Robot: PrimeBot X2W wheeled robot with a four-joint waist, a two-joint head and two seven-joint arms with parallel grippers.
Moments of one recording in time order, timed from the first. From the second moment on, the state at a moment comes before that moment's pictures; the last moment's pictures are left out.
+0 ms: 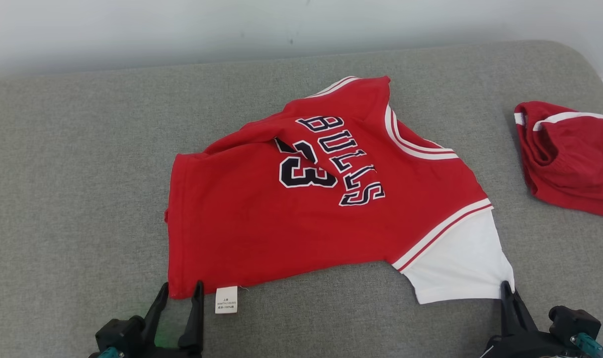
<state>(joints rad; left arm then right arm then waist) -0.23 0.05 -0.13 0.39 -0.29 -0.05 -0.26 -0.16 -0.12 0.01 0.49 0.24 0.13 -0.26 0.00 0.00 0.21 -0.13</state>
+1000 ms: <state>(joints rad) -0.67 0.23 -0.13 0.22 -0.03 -0.13 -0.26 -0.59 -0.27 0.15 0.20 0.31 0.13 -0.26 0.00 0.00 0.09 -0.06</state>
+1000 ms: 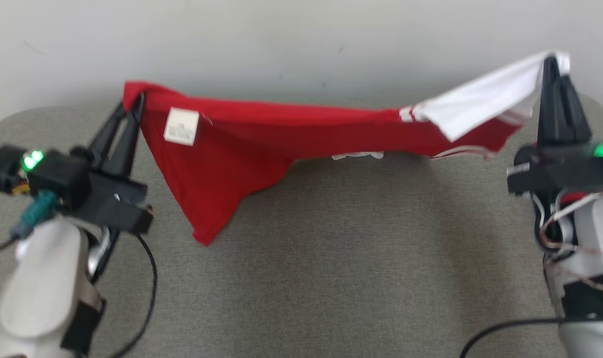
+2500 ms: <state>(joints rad) -1.65 0.37 -0.42 0.47 0.07 0.03 -0.26 -1.66 -0.36 0.09 0.58 -0.05 0.13 -0.26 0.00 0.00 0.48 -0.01</state>
